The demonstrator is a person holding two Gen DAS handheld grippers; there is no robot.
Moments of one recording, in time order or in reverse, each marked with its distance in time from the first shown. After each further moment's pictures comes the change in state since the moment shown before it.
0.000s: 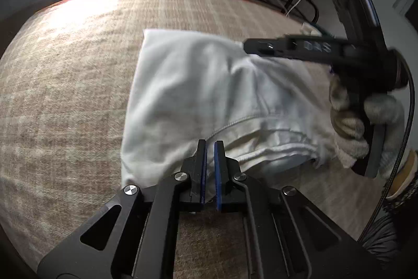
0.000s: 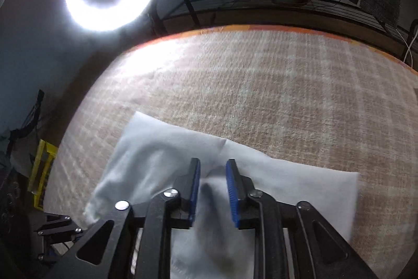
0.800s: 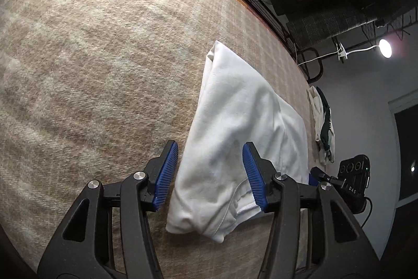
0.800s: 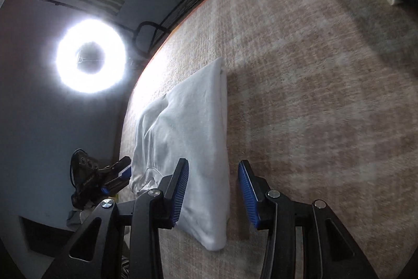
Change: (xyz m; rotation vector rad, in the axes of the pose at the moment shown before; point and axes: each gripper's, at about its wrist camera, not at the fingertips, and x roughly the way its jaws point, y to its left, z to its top) left arm 0.014 0.095 0.020 -0.441 0.014 -0.208; right arm -0.066 -0.127 -0.111 0.504 0.025 0.327
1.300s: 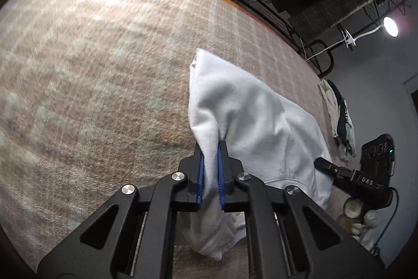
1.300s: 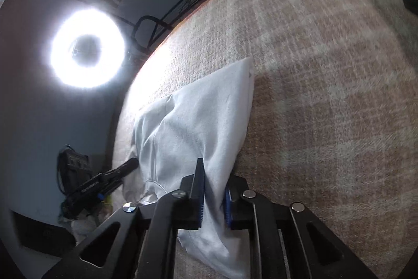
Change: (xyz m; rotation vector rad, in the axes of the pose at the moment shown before) left arm 0.020 -0.045 -0.001 0.135 -0.066 0.122; right arm 0.035 0.040 0.012 -0.066 -0.005 -0.070
